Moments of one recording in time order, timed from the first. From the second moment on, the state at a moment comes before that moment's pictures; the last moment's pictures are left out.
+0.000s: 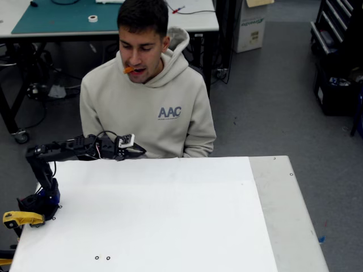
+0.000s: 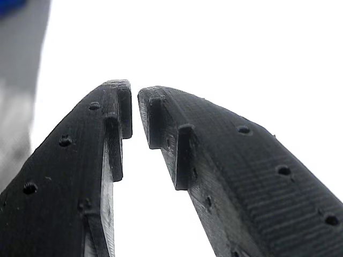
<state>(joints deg) 29.8 110.0 101.2 29.6 23.1</state>
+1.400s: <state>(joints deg) -1.6 178.2 170.9 54.9 2.0</state>
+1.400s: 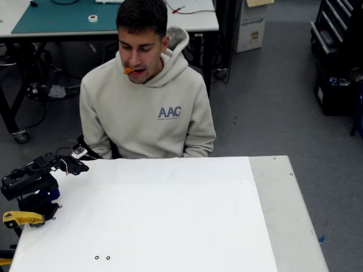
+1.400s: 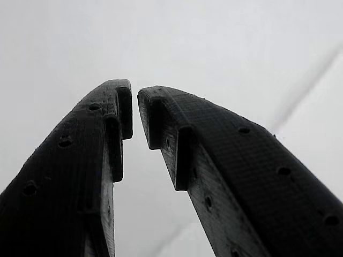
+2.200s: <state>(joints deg) -1.3 187.6 170.9 63.8 2.0</state>
